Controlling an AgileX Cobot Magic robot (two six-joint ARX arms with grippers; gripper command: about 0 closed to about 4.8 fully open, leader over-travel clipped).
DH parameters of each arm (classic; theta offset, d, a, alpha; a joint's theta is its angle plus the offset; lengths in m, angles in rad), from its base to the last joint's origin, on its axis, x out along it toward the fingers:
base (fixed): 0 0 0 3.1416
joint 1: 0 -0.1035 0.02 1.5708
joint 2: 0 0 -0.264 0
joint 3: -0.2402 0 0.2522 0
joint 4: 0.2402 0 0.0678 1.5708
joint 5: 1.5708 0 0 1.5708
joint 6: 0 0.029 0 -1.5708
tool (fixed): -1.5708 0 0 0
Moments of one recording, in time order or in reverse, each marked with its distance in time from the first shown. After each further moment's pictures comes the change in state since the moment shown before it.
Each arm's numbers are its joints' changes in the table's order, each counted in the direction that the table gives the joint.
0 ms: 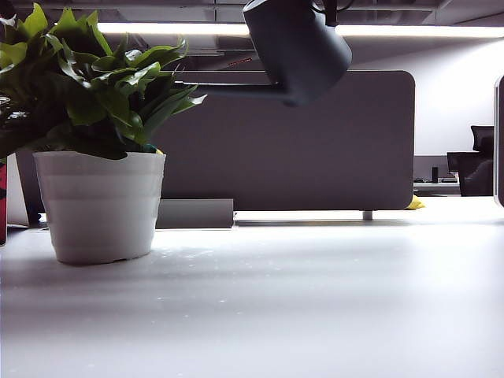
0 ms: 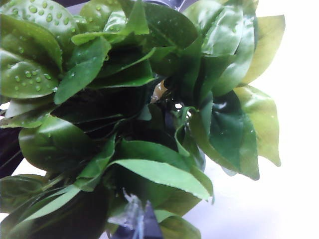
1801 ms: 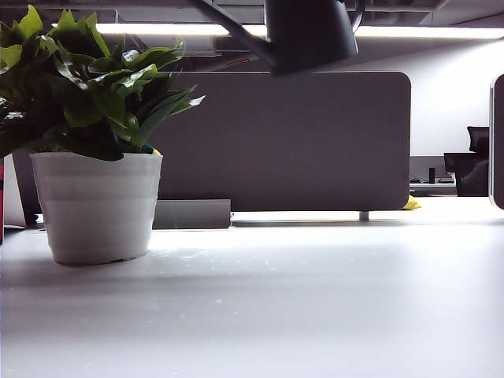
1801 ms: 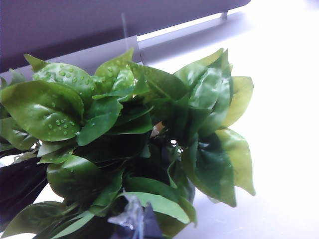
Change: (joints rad) left arm 0.005 -0.030 -0.095 0.007 -0.001 -0.019; right arm 0.038 -0.114 0.002 0.260 -0.187 0.673
